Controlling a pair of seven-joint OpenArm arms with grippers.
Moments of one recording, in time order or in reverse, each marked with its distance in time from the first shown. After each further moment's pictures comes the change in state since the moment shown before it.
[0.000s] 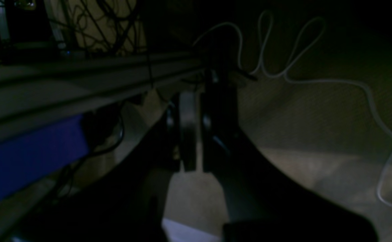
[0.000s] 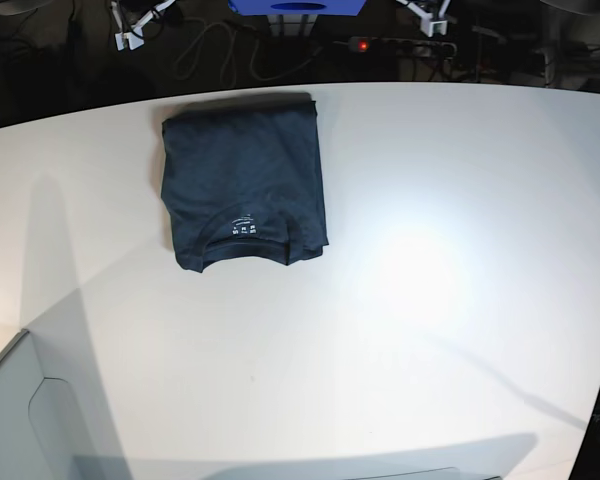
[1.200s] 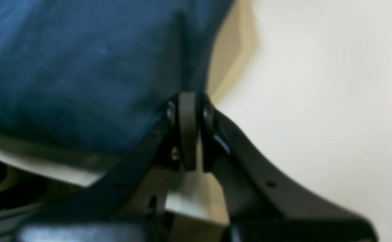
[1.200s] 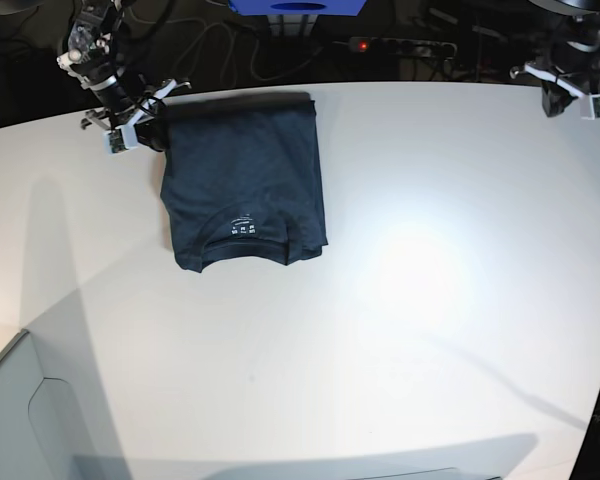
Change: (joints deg) left arm 13.8 -4.0 -22.4 73.1 -30.3 -0.5 28.8; right arm 2.8 -8.8 1.7 49.9 1.2 0.4 -13.6
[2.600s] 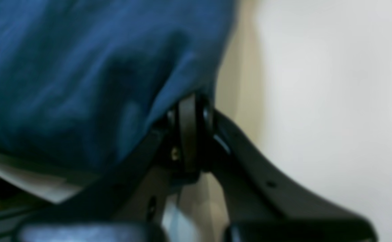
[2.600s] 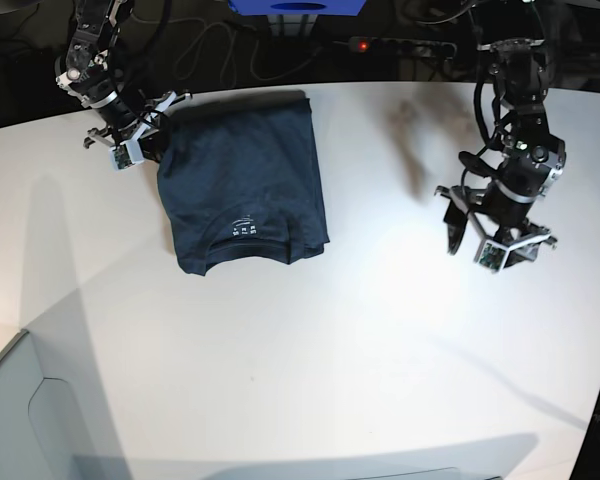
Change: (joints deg) left arm -32.3 -6.1 33.5 -2.3 30.6 -0.4 0.1; right arm 4.0 3.8 -4.2 -3.3 -0.3 0.0 -0.8
